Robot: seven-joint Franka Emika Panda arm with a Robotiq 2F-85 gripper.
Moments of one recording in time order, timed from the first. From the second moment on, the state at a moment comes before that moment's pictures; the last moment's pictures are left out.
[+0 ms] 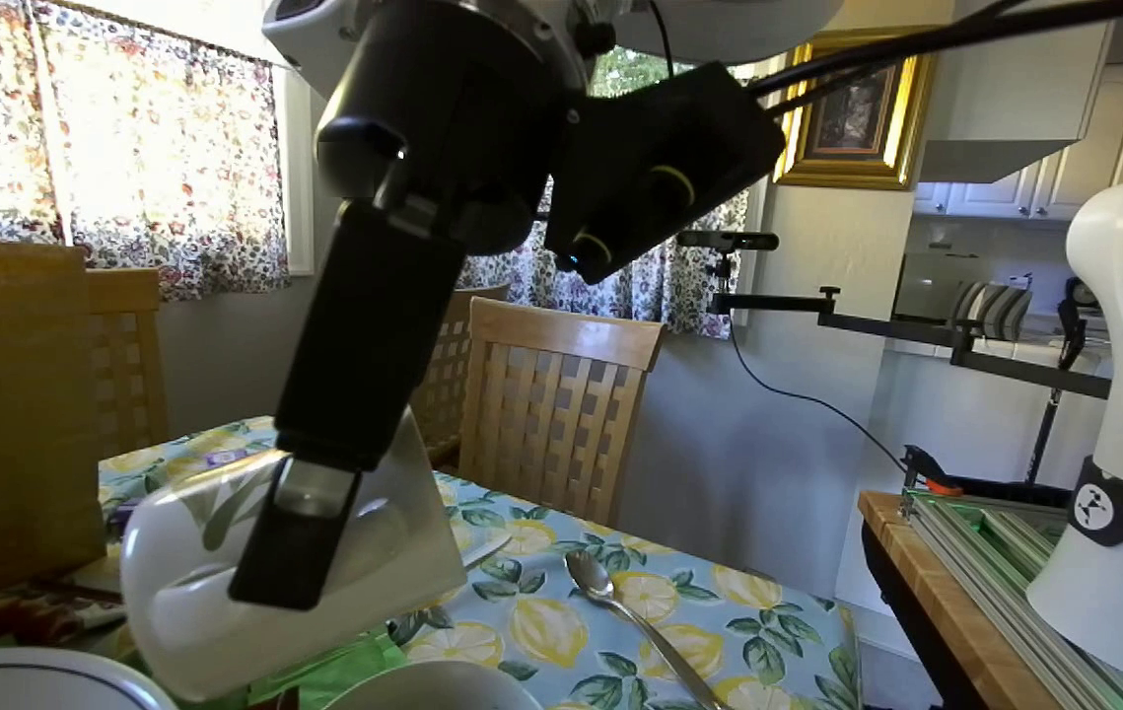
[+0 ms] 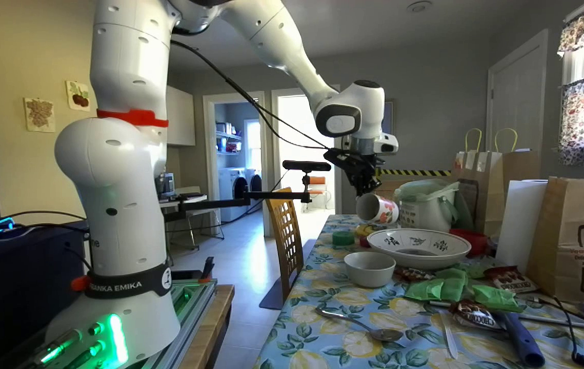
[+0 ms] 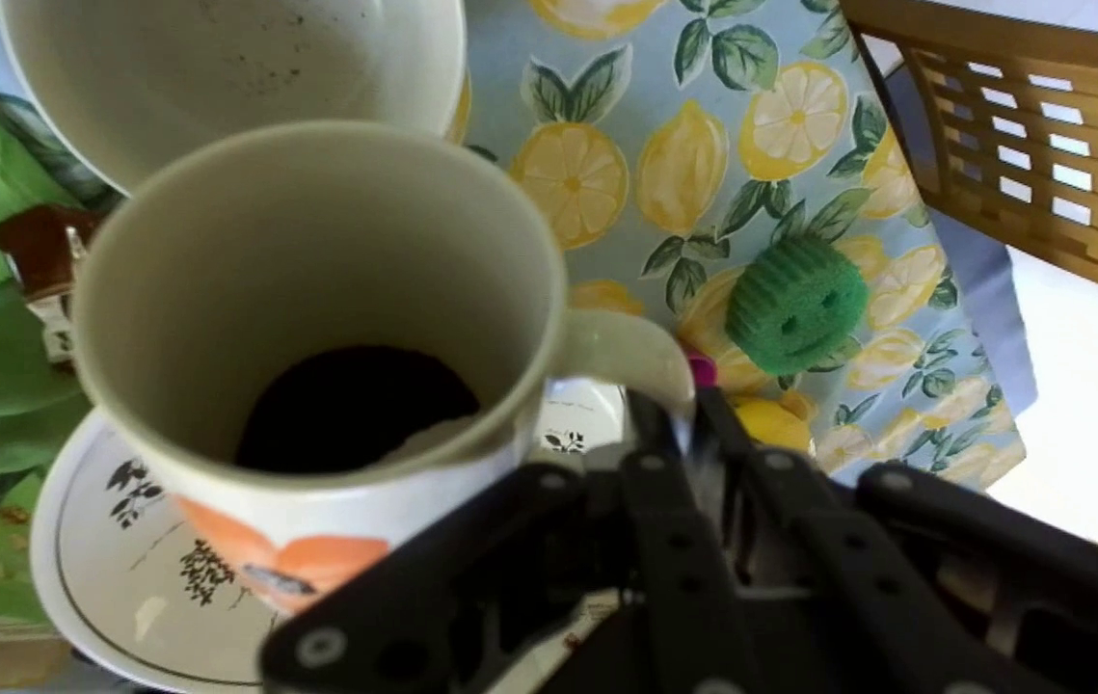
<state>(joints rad) 0.20 0.14 0.28 -2.19 0.67 2.57 -0.57</state>
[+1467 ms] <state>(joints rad) 0.17 0.23 0.35 -2.21 0.87 2.75 -0.81</state>
